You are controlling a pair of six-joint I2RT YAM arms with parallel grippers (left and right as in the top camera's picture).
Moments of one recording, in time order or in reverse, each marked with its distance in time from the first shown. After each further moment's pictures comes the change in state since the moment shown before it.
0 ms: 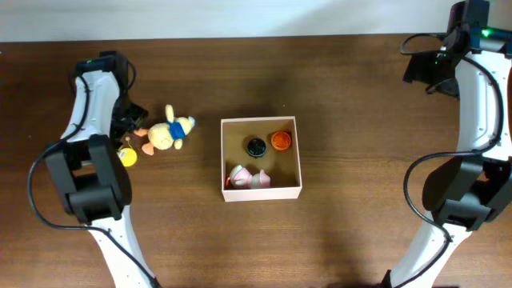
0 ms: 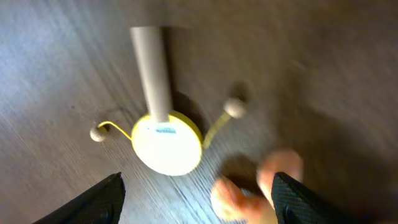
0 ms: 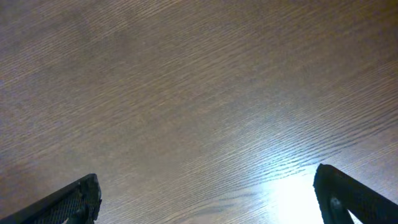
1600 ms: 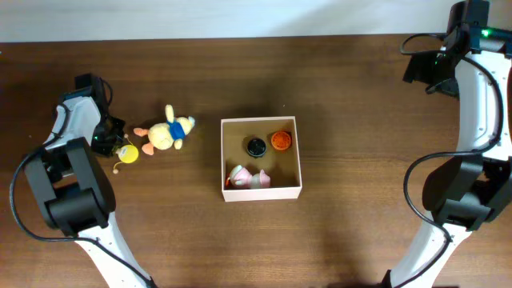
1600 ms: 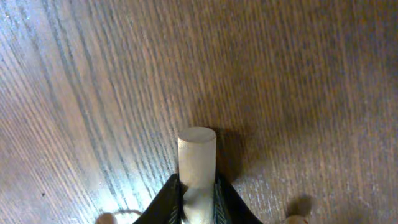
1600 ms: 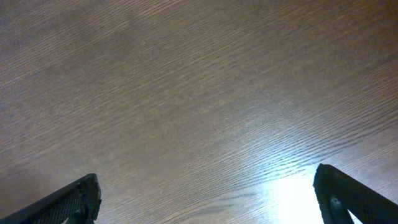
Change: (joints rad) left arm 0.124 -0.060 -0.294 0.378 0.015 -0.039; right arm 0.000 0.000 0.000 0.000 0.000 0.000
